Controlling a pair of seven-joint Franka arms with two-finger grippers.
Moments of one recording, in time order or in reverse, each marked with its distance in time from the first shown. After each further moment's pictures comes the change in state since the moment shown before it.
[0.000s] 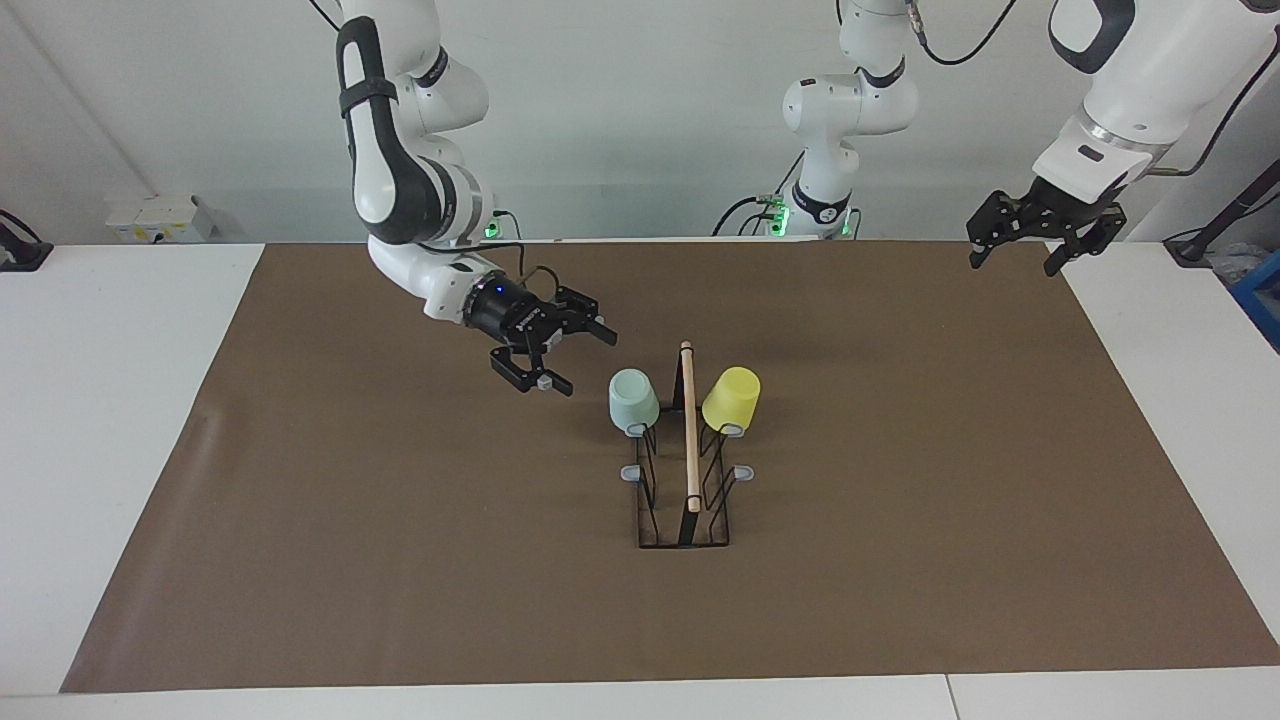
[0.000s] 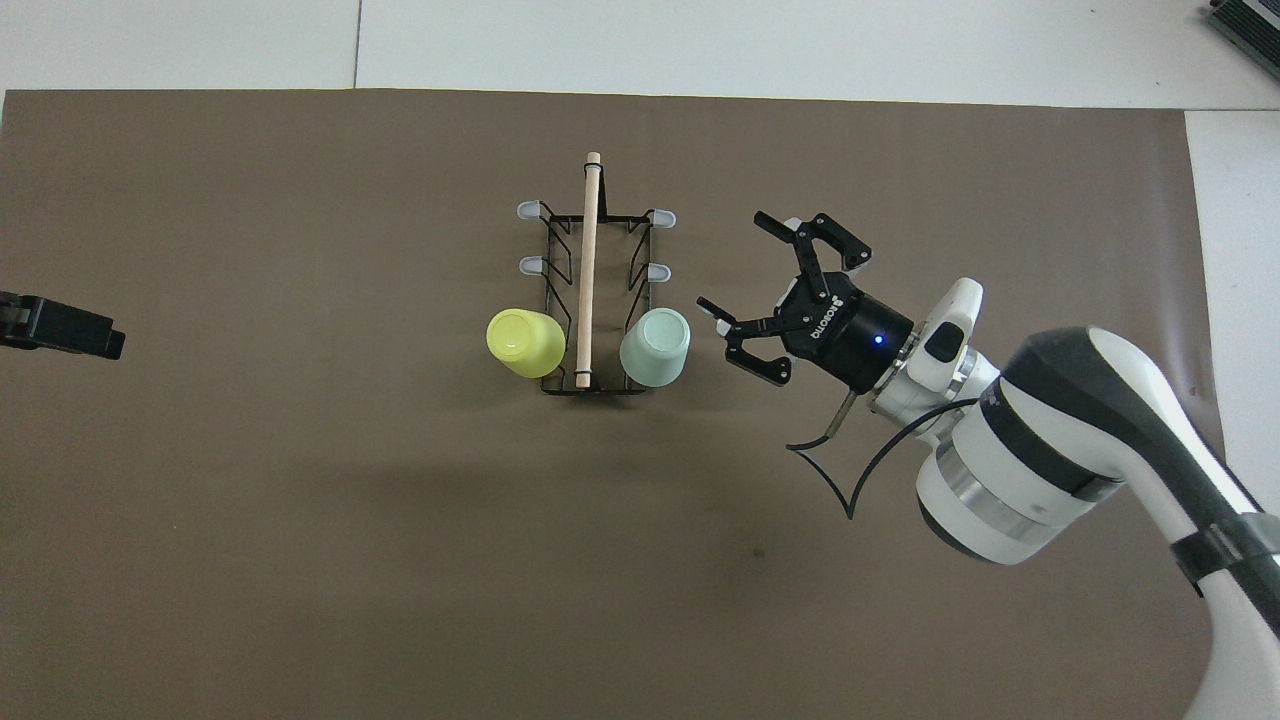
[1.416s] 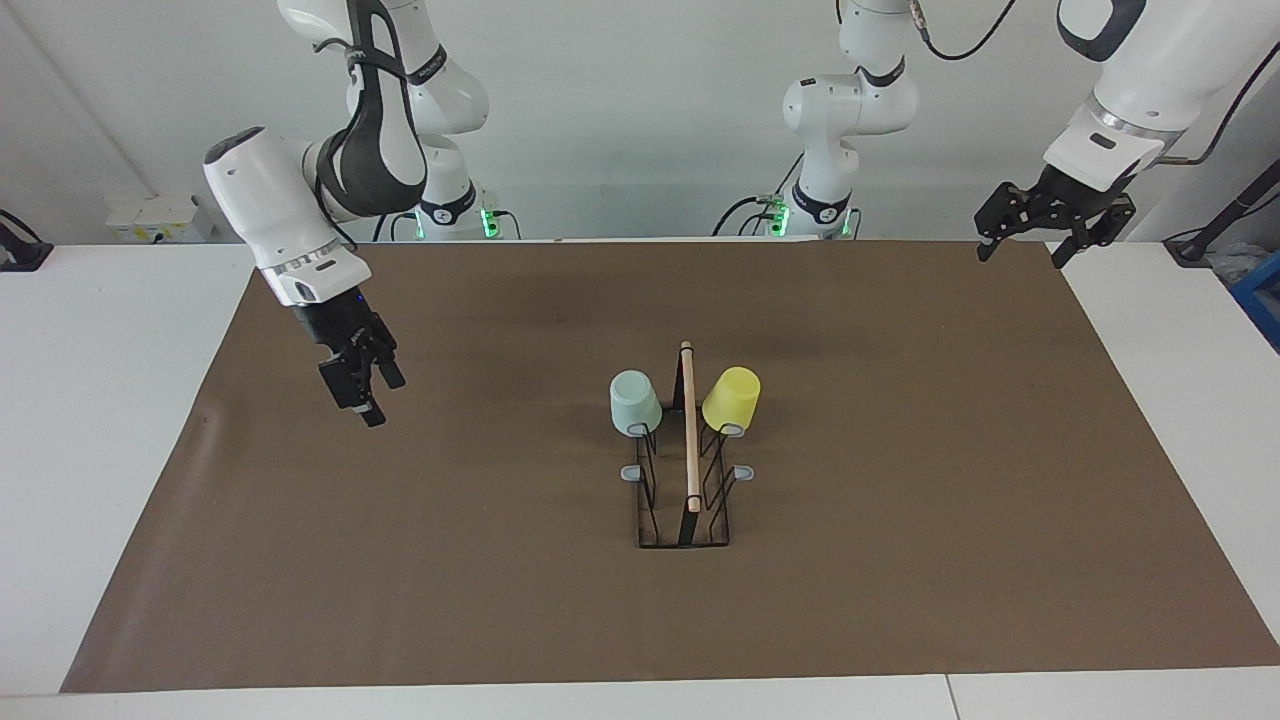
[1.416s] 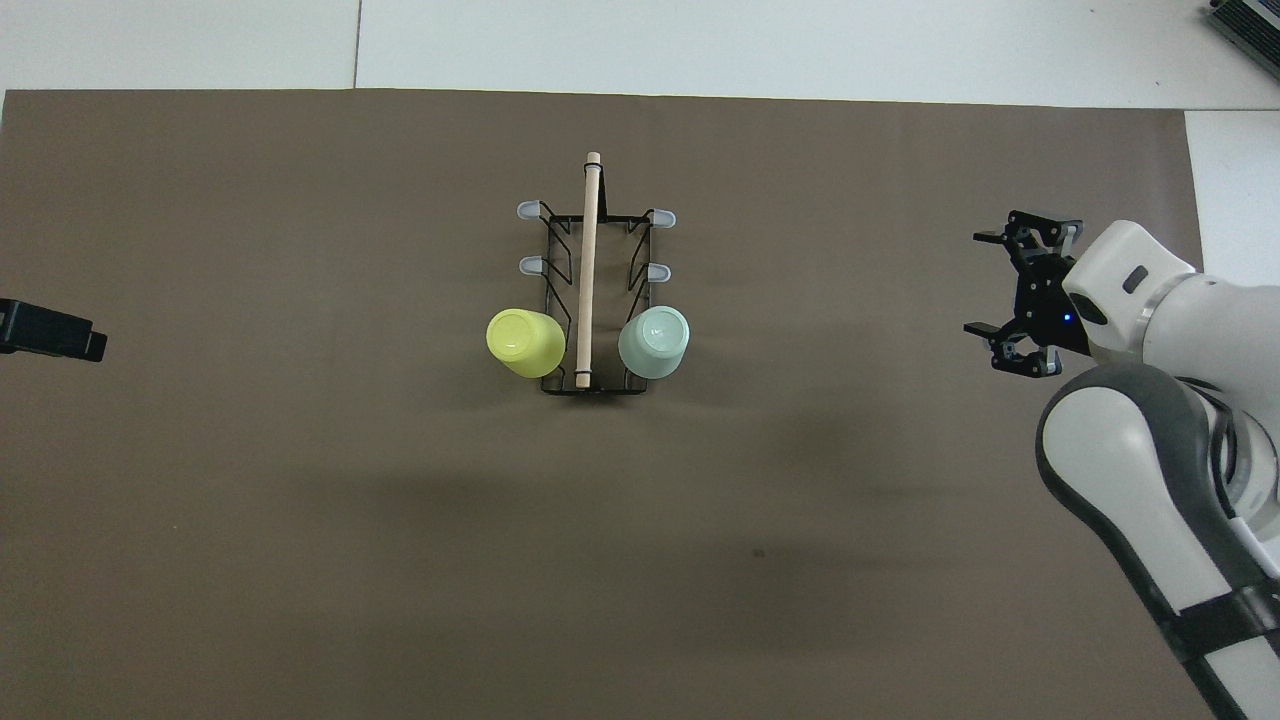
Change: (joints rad) left arm -0.001 -0.016 0.016 0.000 -0.003 -0.004 0.000; right arm -0.266 -0.064 -0.012 -0.010 -1.713 0.132 0.595
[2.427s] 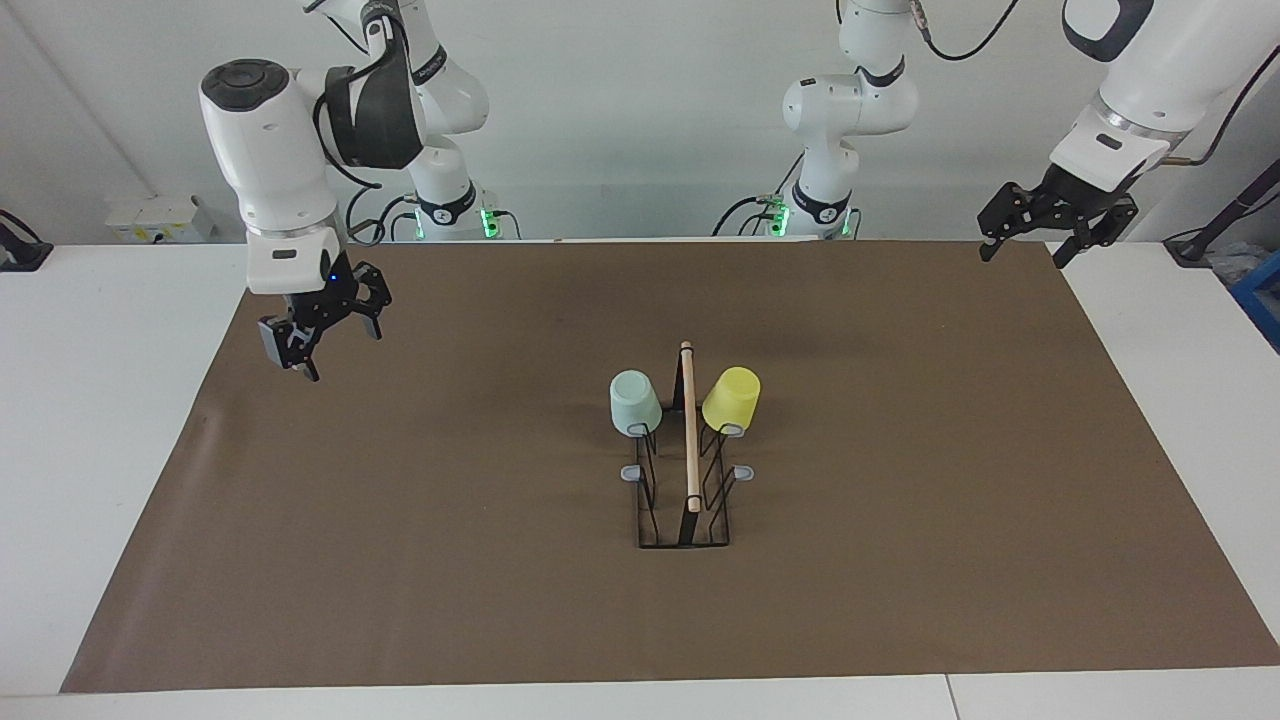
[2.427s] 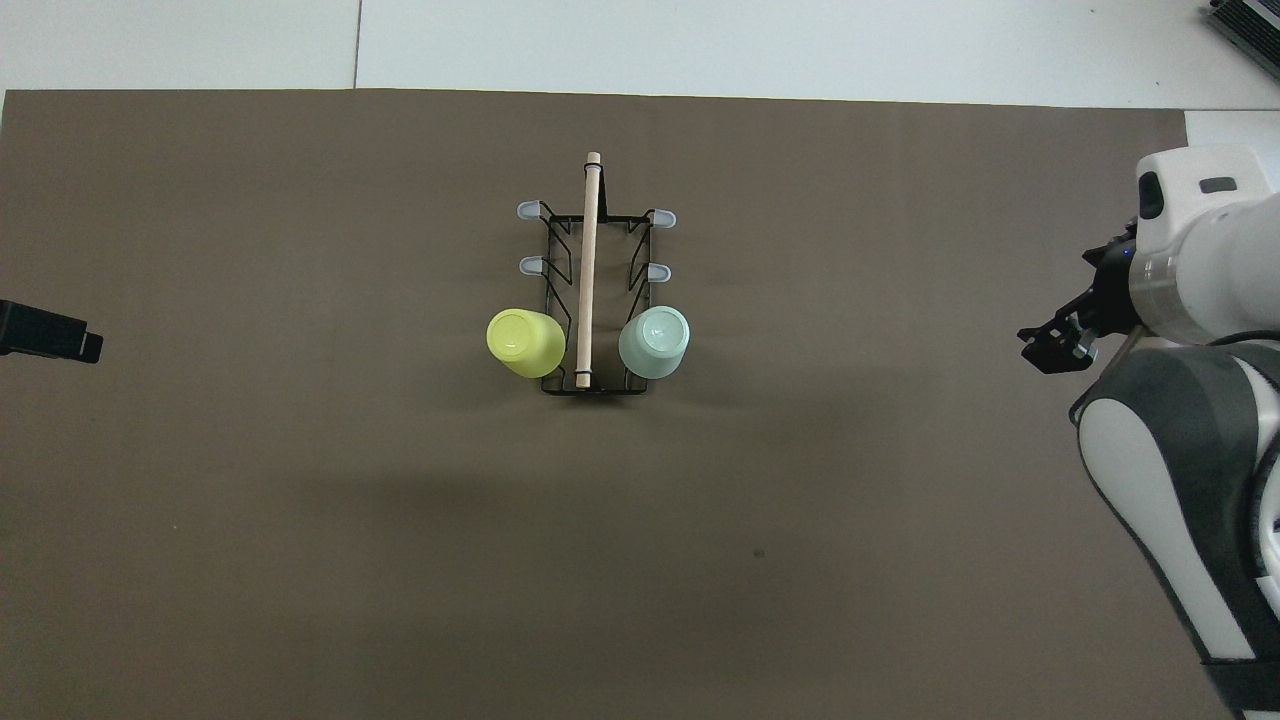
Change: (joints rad) left arm 0.000 -0.001 0.012 -0.004 -0.012 -0.002 0.000; right arm 0.008 0.004 0.014 0.311 -0.493 -0.540 1.204
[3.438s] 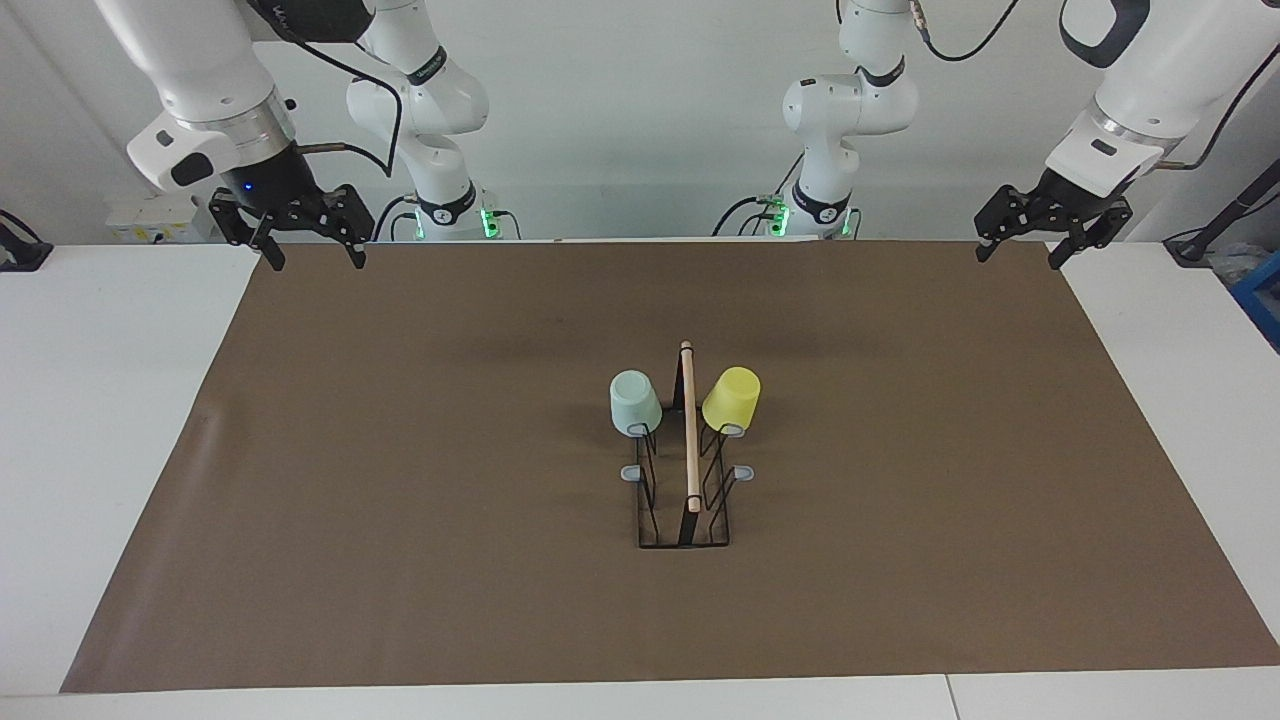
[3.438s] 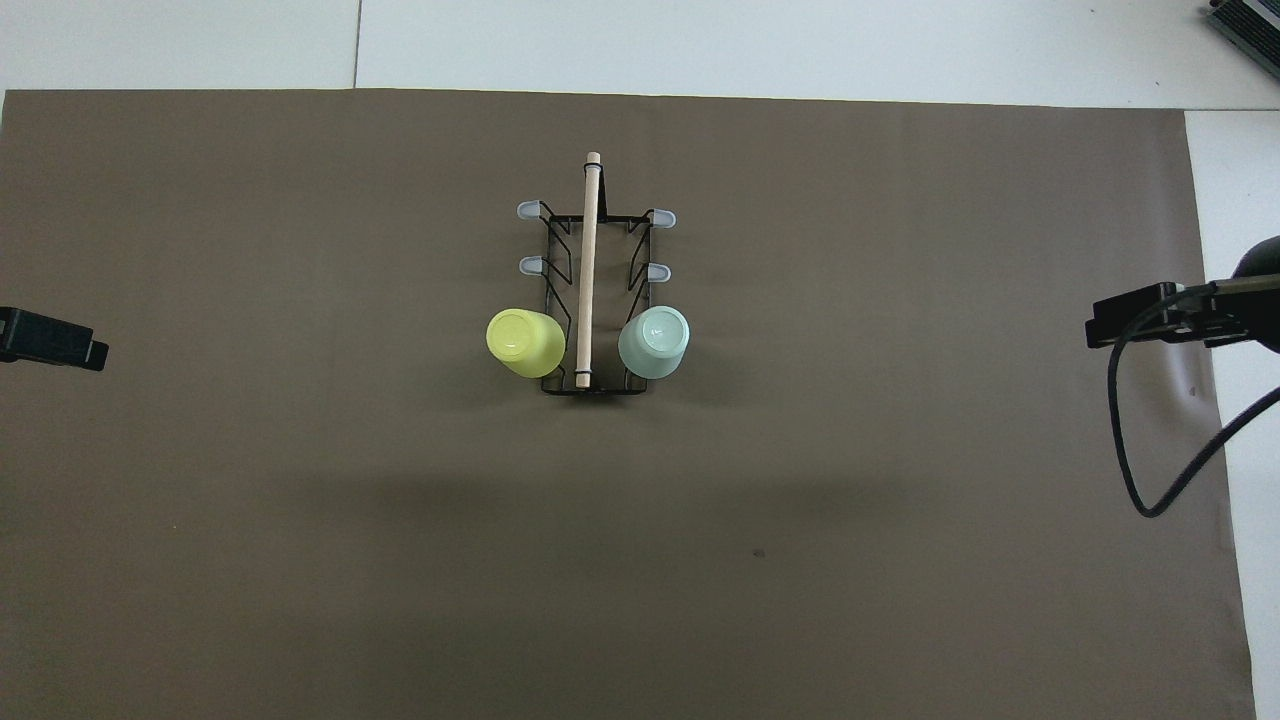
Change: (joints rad) left arm 0.000 -0.004 0.001 -0.018 0.000 -0.004 0.000; right arm -0.021 -0.001 -0.014 0.291 0.100 -0.453 0.733
